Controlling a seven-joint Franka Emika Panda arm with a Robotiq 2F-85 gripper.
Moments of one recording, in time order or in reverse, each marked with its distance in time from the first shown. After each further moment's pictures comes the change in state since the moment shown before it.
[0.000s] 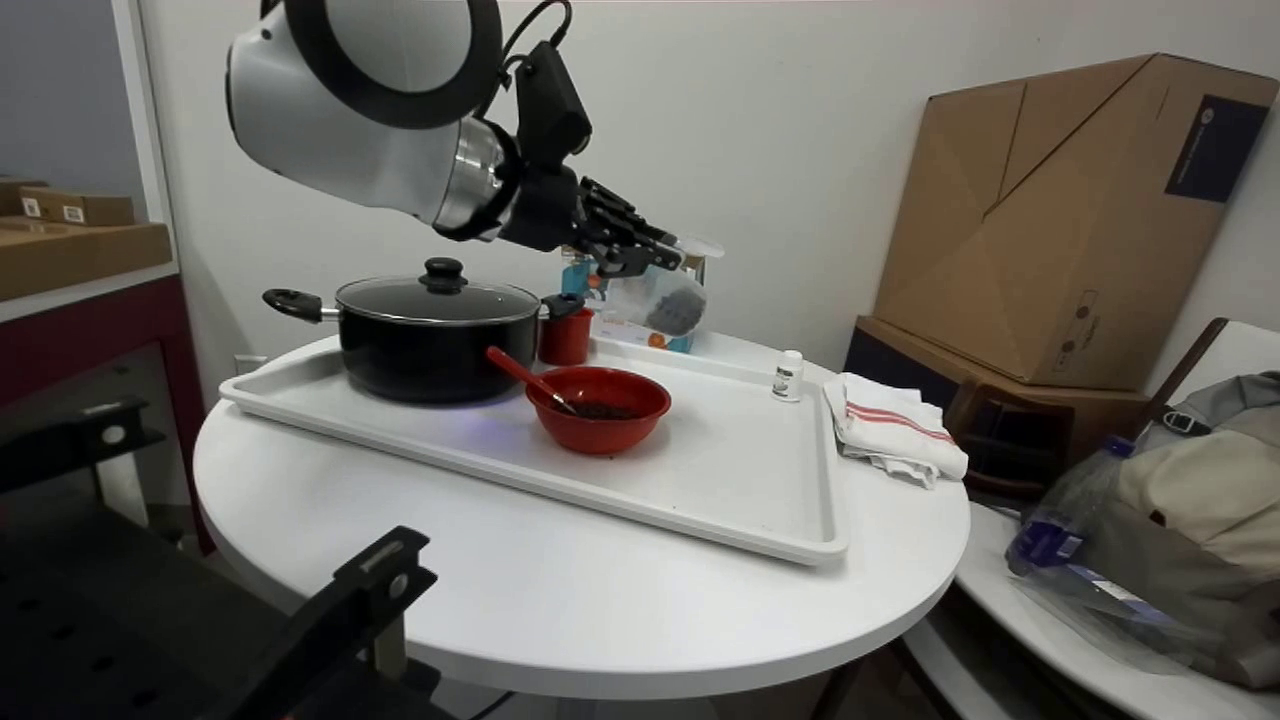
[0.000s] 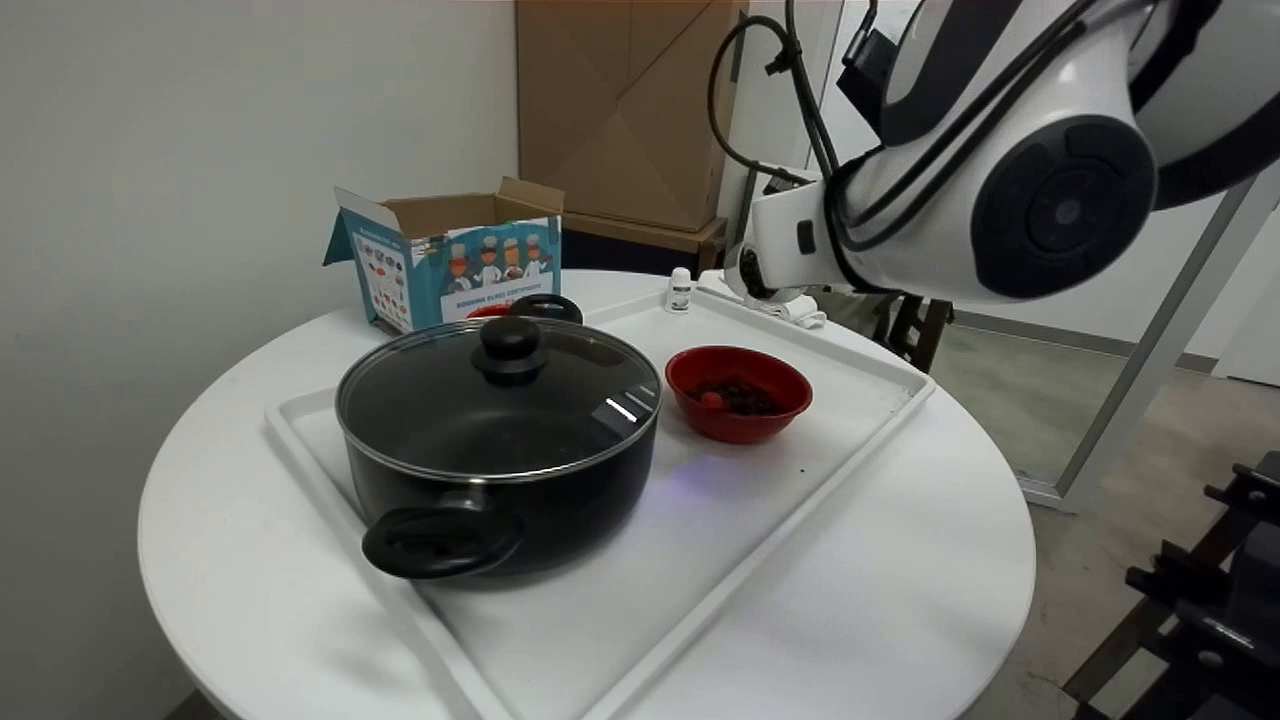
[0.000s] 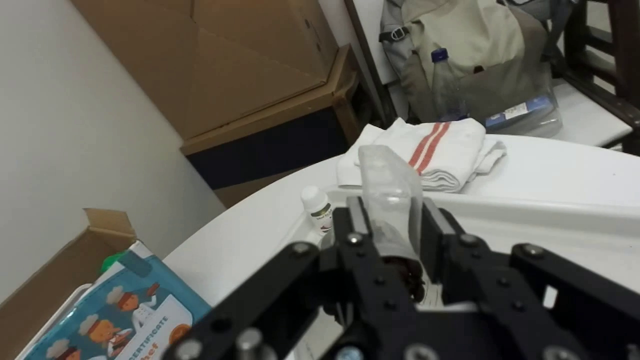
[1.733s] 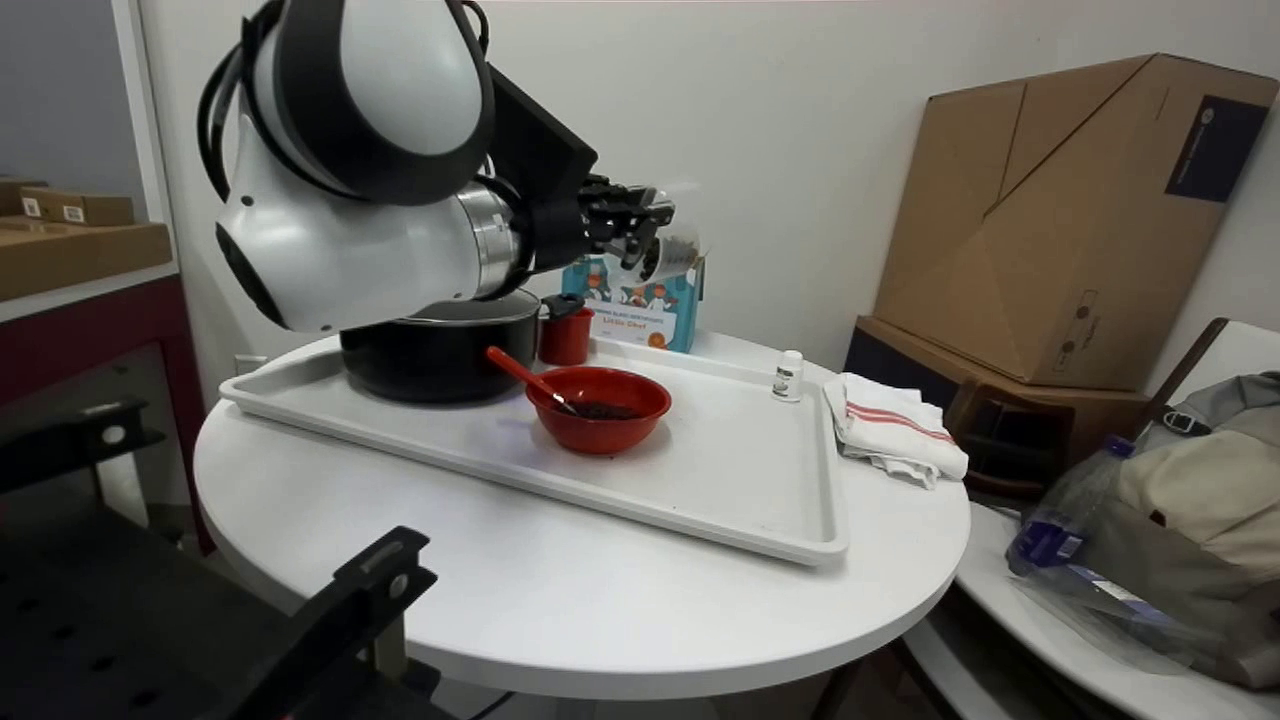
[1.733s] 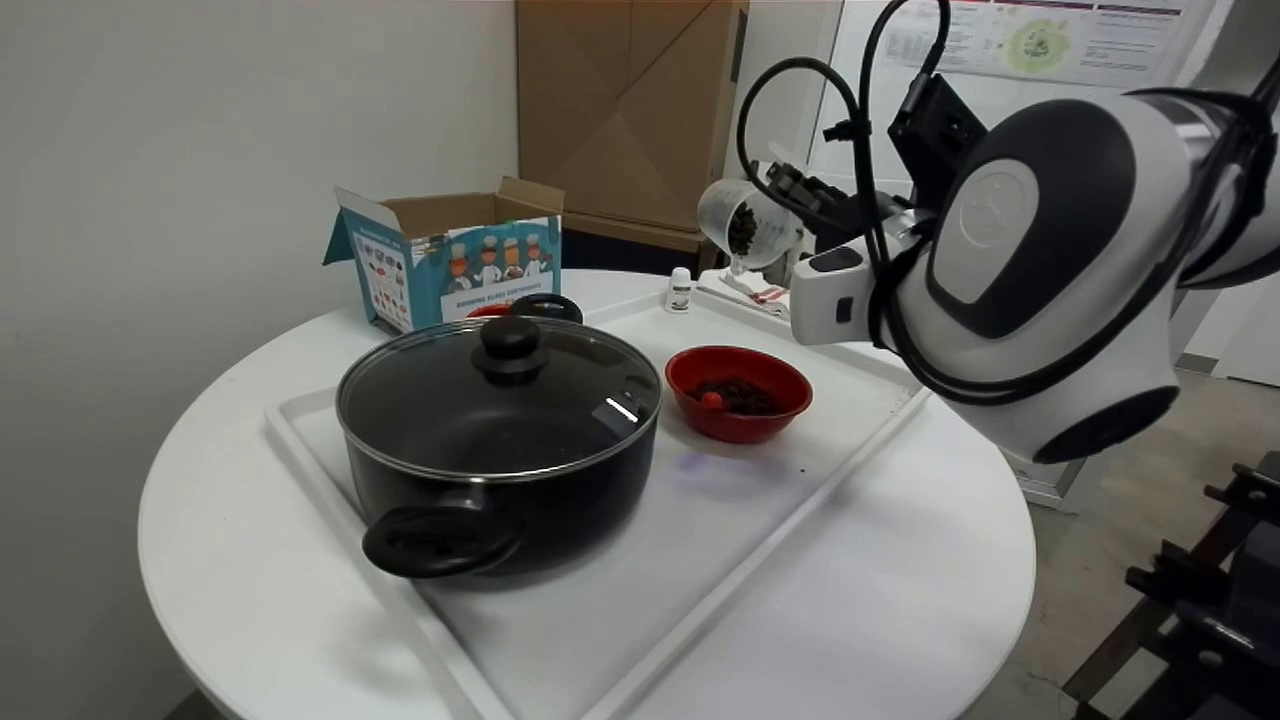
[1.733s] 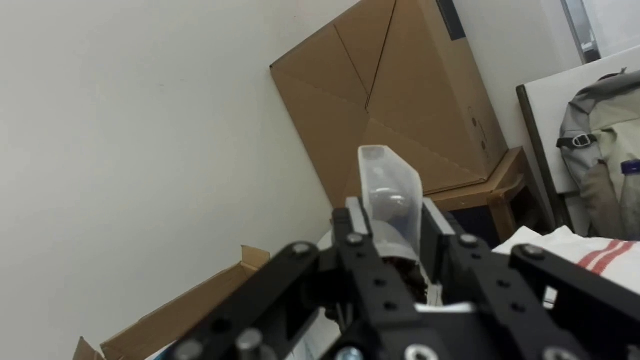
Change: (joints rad) arm 0.414 0.187 -0.365 -0.063 -0.239 -0.447 0.297
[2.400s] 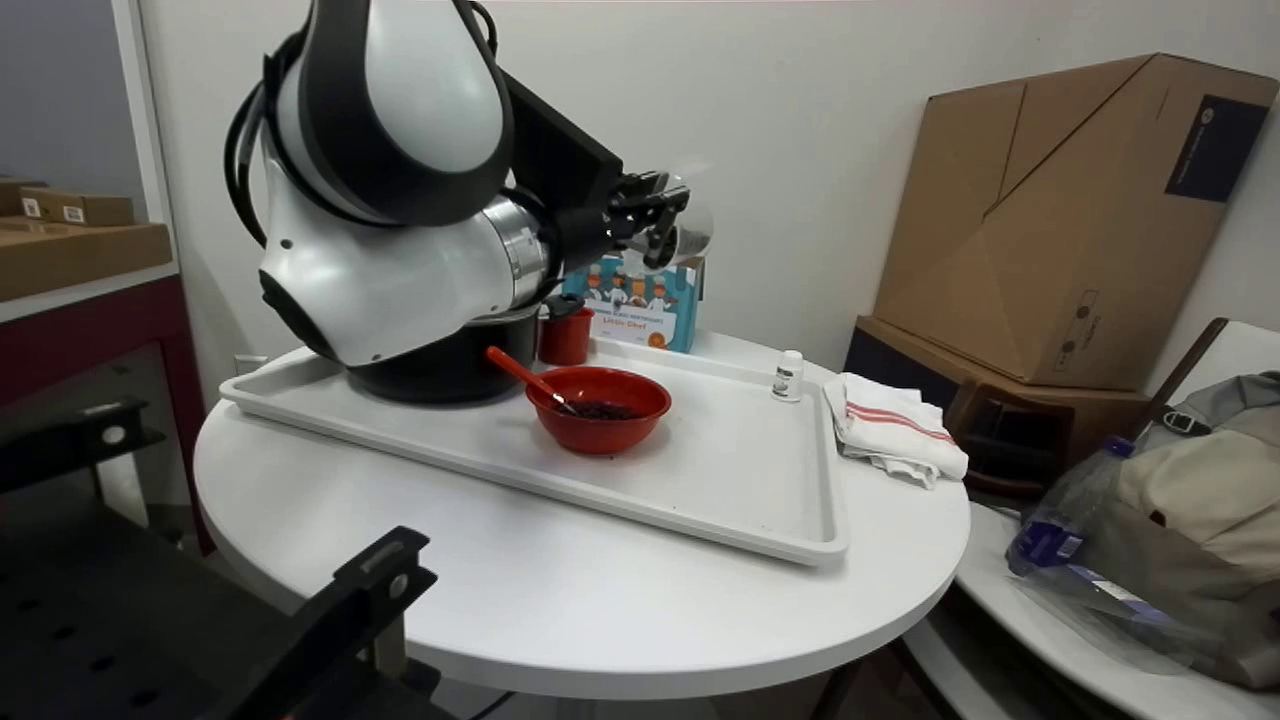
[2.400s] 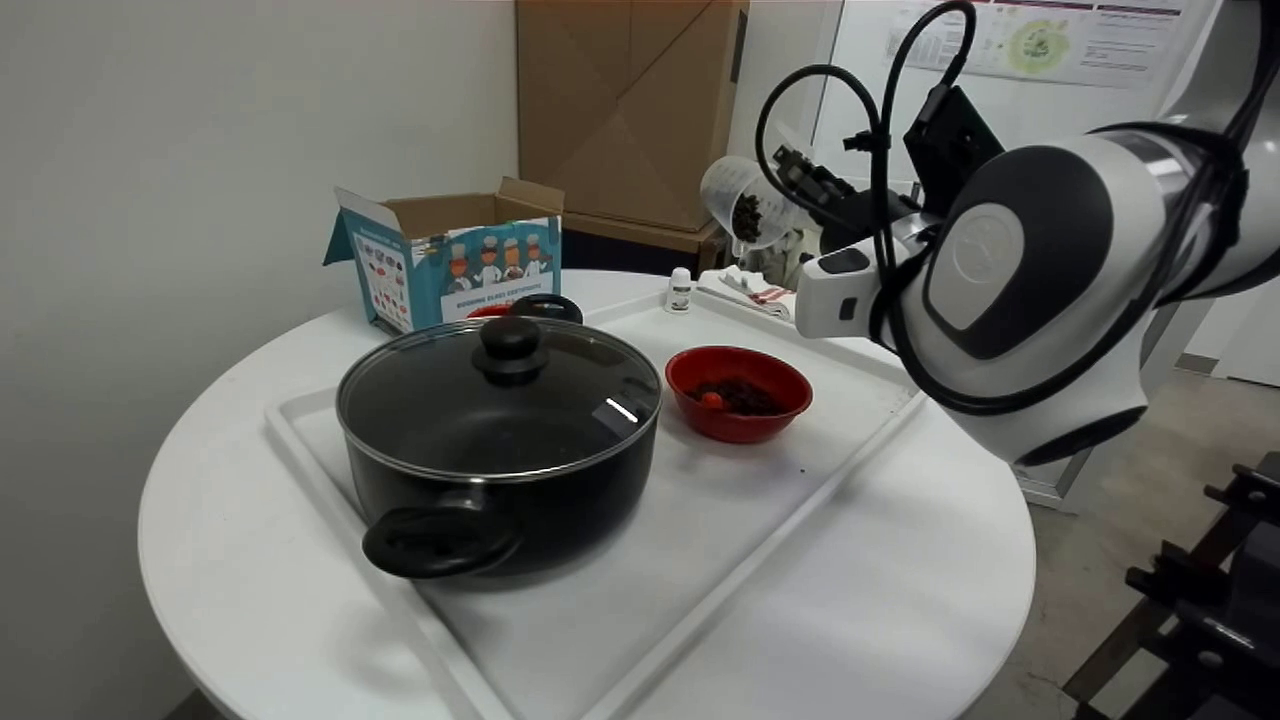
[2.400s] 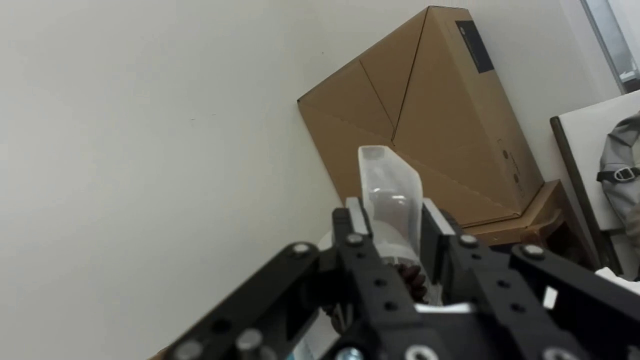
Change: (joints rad) arm 0.072 0.077 -0.091 0.023 0.000 -0.096 0.099
